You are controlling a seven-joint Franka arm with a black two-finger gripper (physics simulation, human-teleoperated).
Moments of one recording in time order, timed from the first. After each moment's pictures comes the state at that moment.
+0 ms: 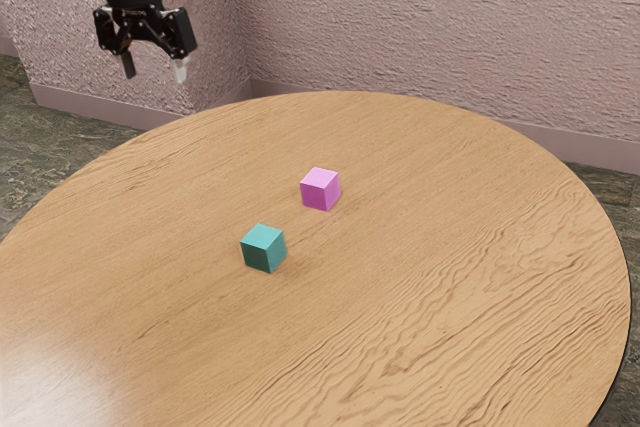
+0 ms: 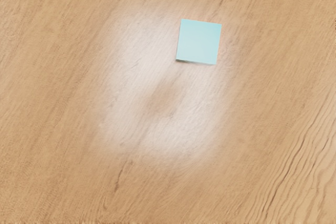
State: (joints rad) arm 0.00 0.14 0.08 -1.25 -0.03 1.32 -0.06
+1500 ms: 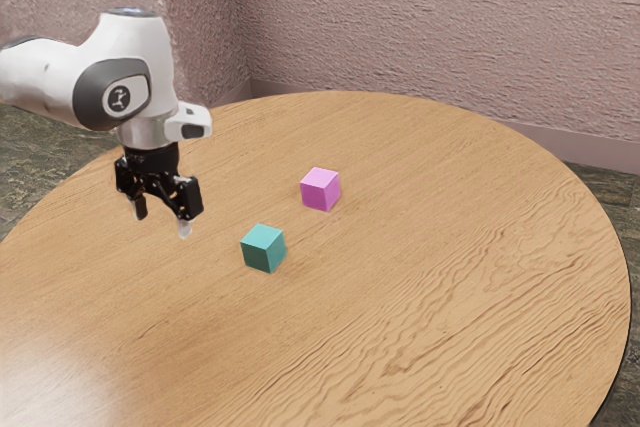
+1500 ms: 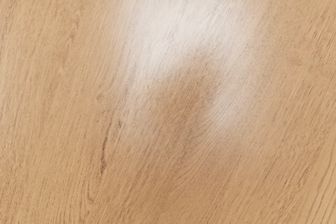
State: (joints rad) arm 0.07 -0.14 -0.05 -2.13 0.05 1.87 0.02
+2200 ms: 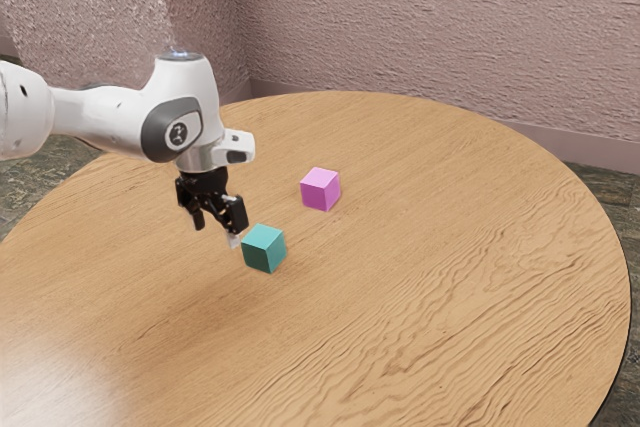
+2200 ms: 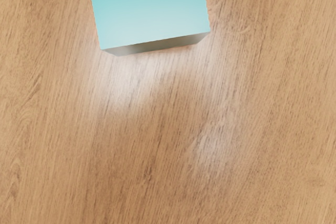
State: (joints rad) arm 0.11 0.18 -0.10 -1.99 0.02 2.10 0.17
